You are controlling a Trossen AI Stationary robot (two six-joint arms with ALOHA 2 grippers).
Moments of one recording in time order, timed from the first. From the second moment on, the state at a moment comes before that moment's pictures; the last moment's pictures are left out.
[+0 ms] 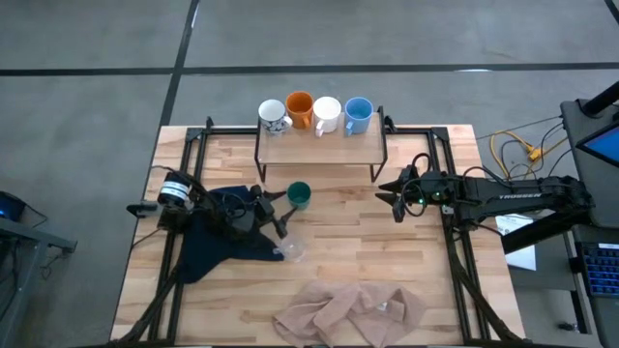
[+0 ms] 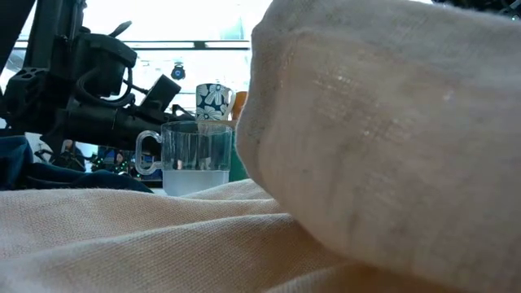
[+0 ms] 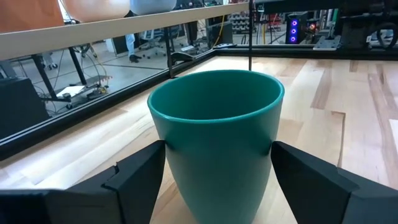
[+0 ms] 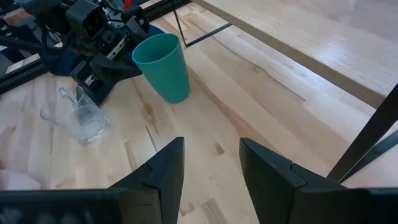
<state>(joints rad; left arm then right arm) -0.16 1.95 0.33 1.51 -0.74 -0.02 -0.06 0.70 0.40 -0.18 0.20 0.41</state>
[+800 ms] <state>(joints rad) -0.14 1.95 0.33 1.50 -0.74 -0.02 -0.06 0.70 0.40 -0.18 0.20 0.42</state>
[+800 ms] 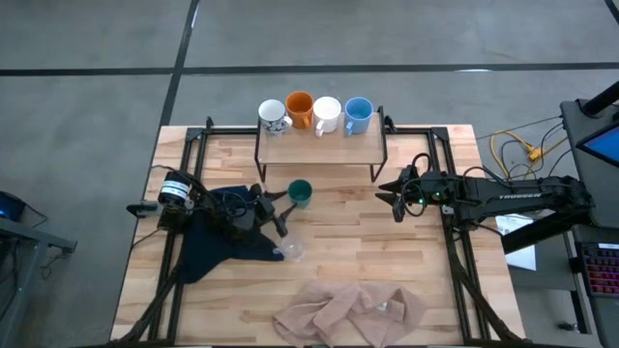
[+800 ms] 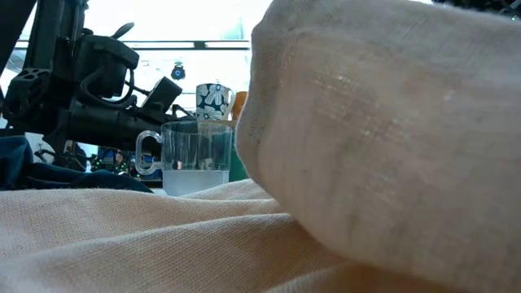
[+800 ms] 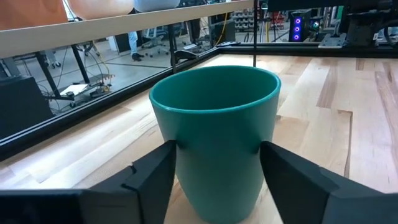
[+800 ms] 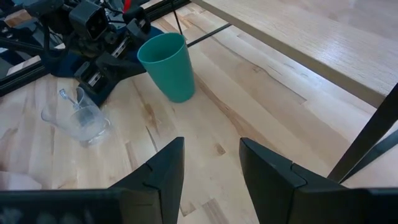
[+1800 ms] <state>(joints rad) -0.20 1.45 0.05 1.32 -0.87 -0.15 -0.06 0.70 0.40 -0.18 0.20 0.42</state>
